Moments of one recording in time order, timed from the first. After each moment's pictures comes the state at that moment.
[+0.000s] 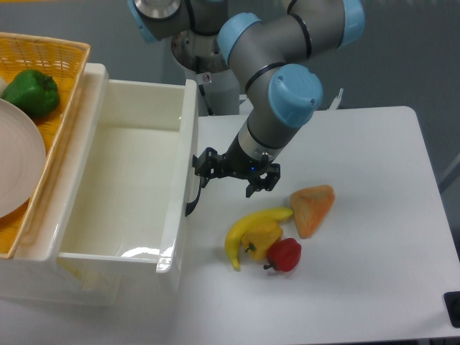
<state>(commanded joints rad) 2.52 -1.83 -1.50 -1.46 1.23 0.56</state>
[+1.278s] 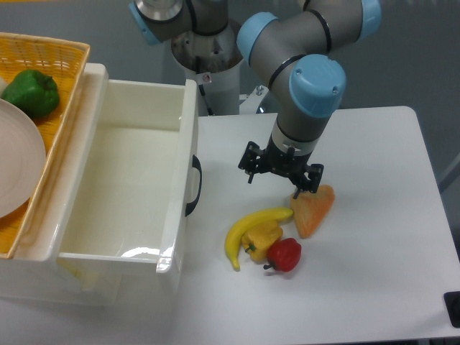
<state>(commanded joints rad) 2.56 -1.86 -1.52 -1.31 1.48 1.01</state>
